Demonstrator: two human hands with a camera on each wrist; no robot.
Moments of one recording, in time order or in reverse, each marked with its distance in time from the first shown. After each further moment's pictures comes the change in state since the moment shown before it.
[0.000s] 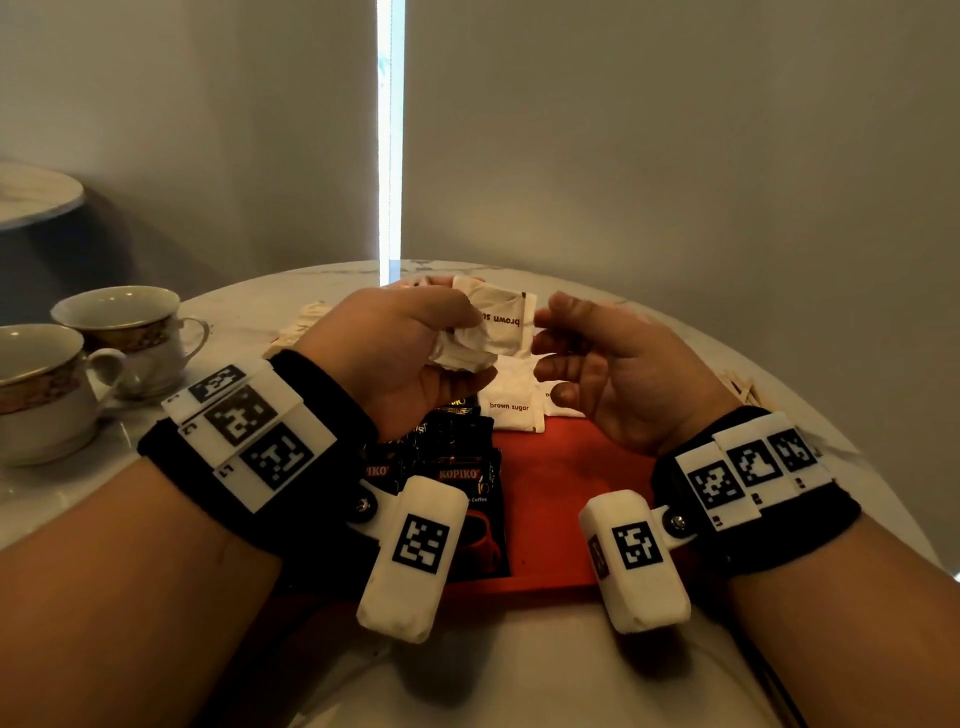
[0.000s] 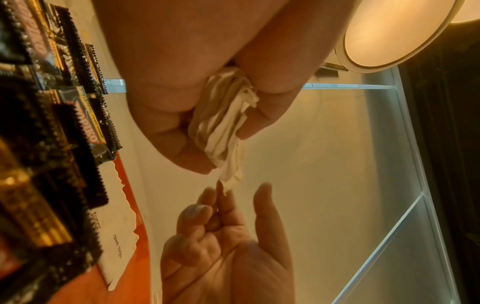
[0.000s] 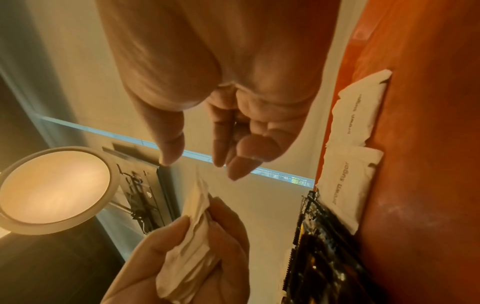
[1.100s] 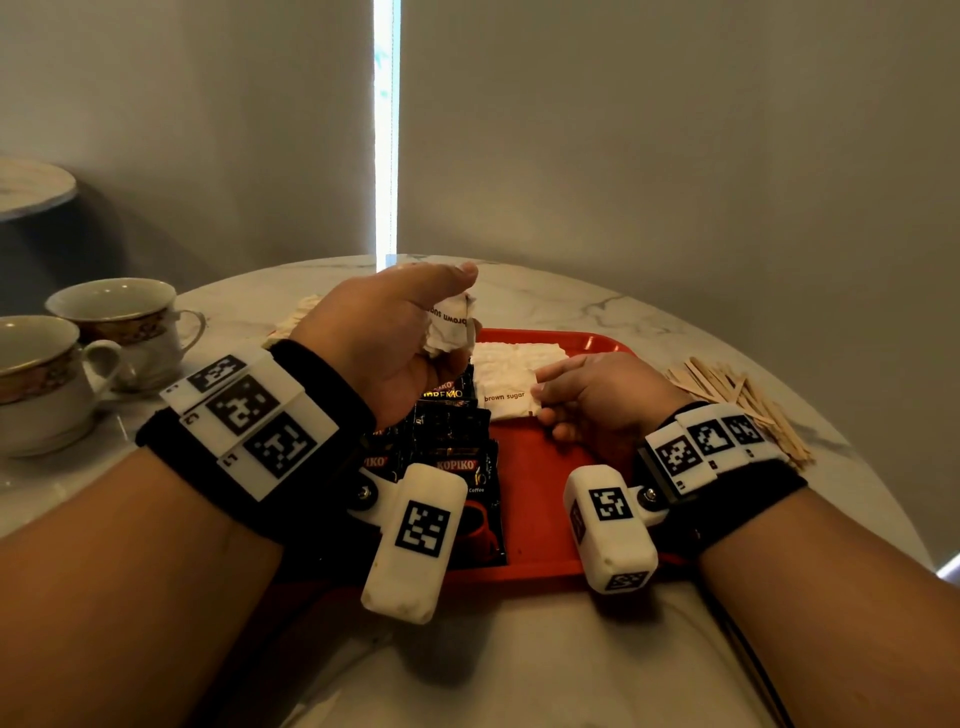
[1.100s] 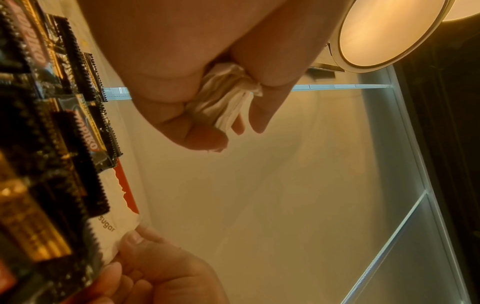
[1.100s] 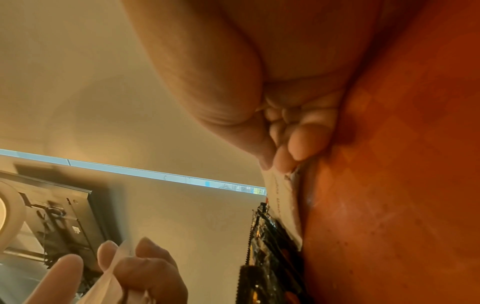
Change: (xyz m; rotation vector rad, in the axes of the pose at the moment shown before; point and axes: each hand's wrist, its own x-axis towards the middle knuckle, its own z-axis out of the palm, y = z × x) left_hand 0.002 0.001 0.001 -0.044 0.119 0.054; right_hand 0.014 0.025 -0.014 -0.282 0.192 0.351
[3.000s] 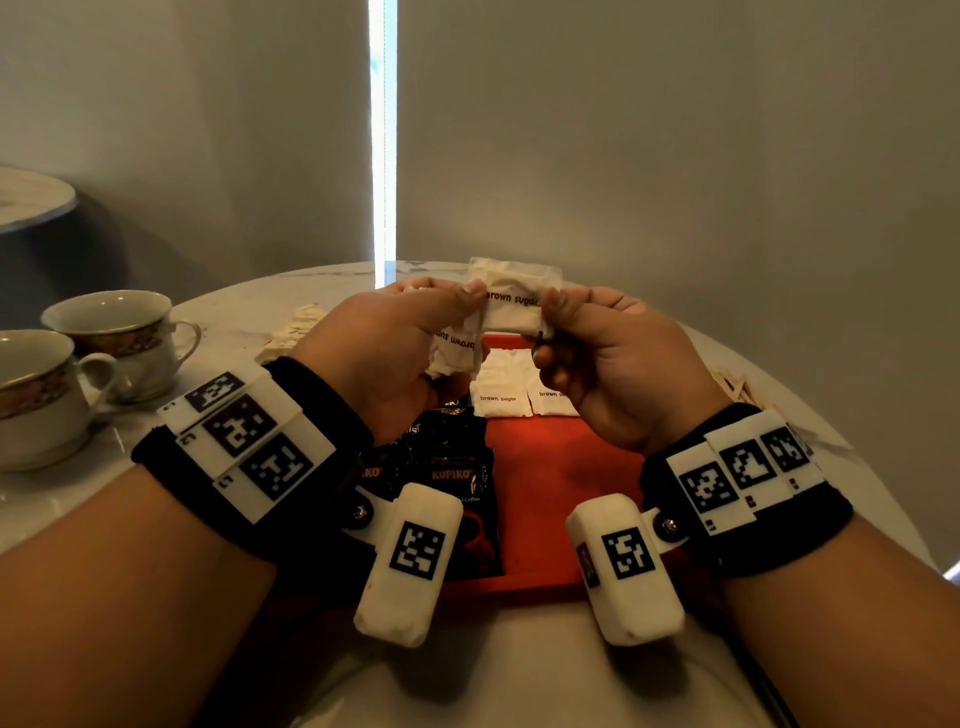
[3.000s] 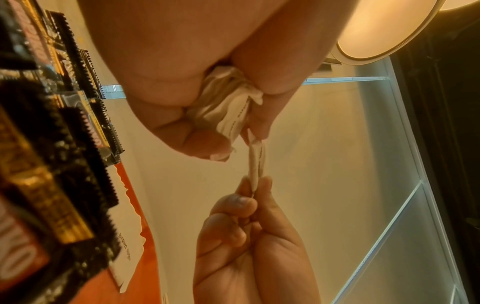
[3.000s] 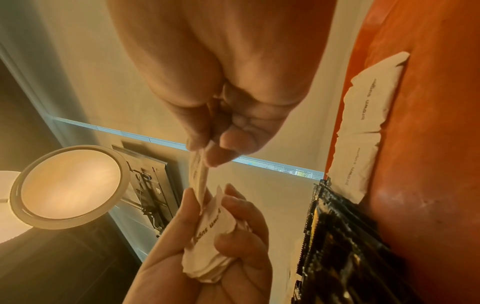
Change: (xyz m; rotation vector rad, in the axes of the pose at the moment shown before) left_hand 0.000 -0.004 -0.002 0.113 -0.107 0.026; right_hand -0.031 -0.025 0.012 0.422 -0.153 -0.482
